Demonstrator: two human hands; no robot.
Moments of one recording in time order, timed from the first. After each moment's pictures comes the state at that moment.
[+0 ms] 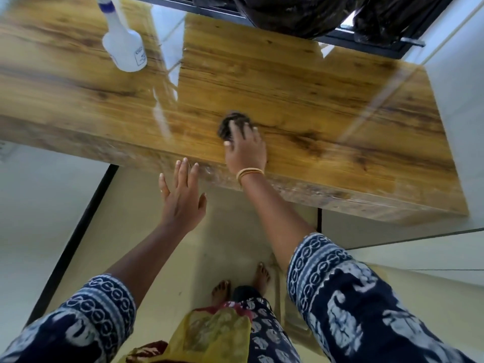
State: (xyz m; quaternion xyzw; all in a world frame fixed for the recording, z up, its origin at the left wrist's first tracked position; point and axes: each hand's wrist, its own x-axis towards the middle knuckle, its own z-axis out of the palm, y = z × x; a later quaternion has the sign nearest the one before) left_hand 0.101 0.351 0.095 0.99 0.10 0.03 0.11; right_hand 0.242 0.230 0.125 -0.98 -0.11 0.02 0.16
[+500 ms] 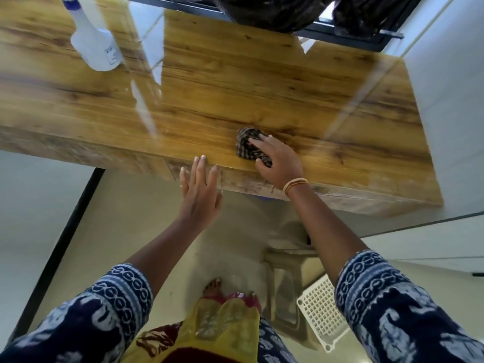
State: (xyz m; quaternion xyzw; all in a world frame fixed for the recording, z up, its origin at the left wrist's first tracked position) left_hand 0.128 0.273 0.100 0.99 0.02 0.04 0.10; right_hand 0.257 0.077 0.126 -0.95 -0.25 0.02 0.19
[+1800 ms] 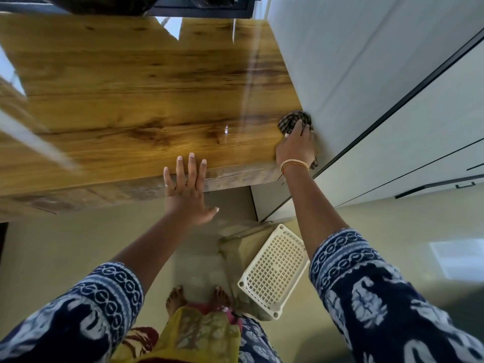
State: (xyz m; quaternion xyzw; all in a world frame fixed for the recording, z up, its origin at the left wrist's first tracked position) left_hand 0.178 0.051 0.099 0.99 -0.11 -0.13 -0.04; right_hand 0.263 -0.211 0.130 -0.95 0.27 -0.02 0.15
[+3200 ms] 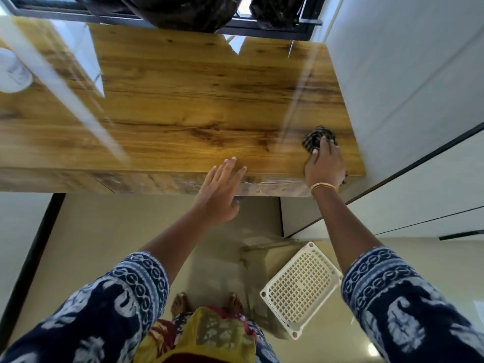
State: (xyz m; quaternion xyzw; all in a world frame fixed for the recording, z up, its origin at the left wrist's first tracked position) left_hand 0.170 0.094 0.117 0.97 -0.20 -0.04 0.10; right_hand 0.251 -0.175 0.118 -0.97 0.16 -0.09 0.14
